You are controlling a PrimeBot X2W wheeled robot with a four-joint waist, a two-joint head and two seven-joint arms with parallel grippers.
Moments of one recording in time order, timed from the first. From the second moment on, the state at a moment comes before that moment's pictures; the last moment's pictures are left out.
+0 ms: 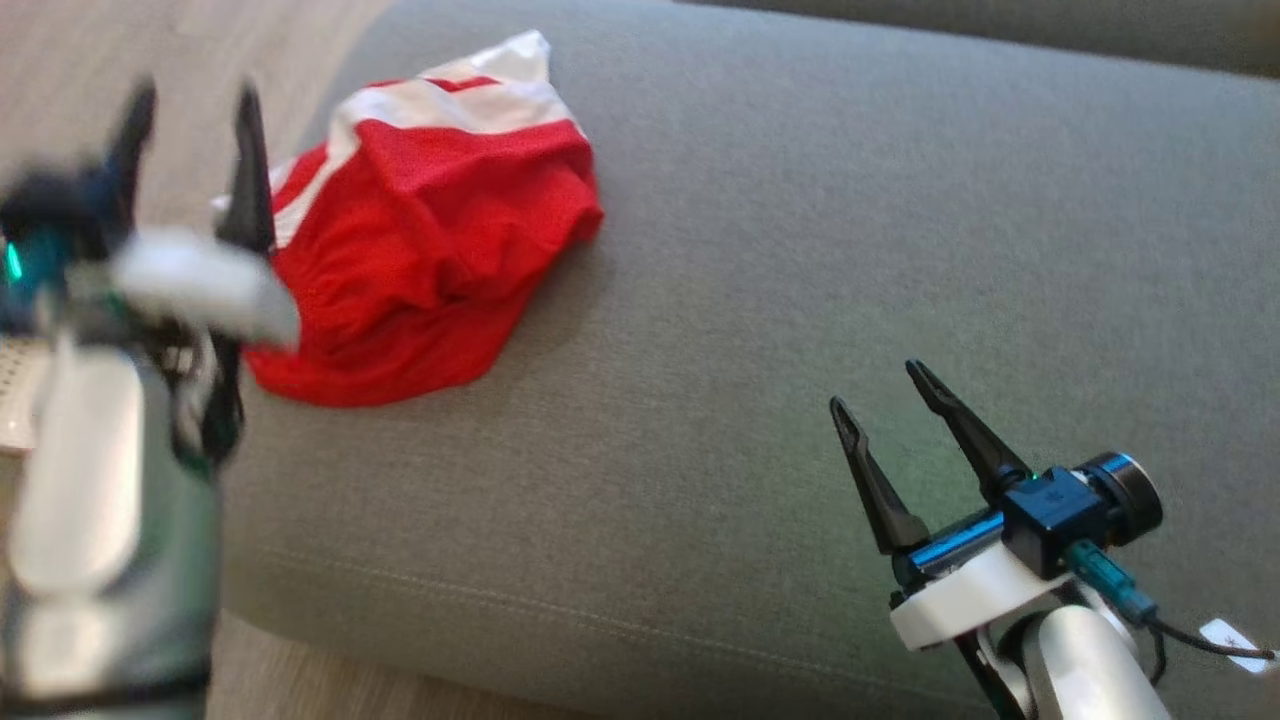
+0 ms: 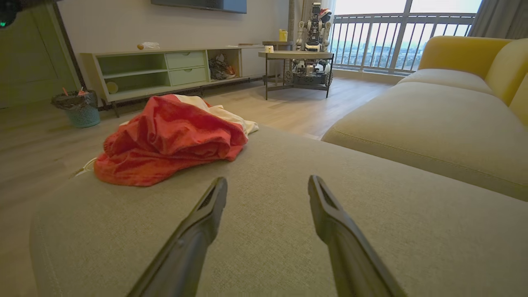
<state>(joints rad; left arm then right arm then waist) -0.45 0.18 -0.05 0.21 -0.12 -0.02 -0.06 -0.06 -0.04 0.13 0.09 -0.03 0.13 -0.25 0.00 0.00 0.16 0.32</state>
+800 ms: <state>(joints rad) -0.96 0.25 -0.07 0.96 -0.18 -0.05 0.54 -0.13 -0.05 0.12 0.08 -0.03 0.13 -0.25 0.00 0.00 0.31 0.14</state>
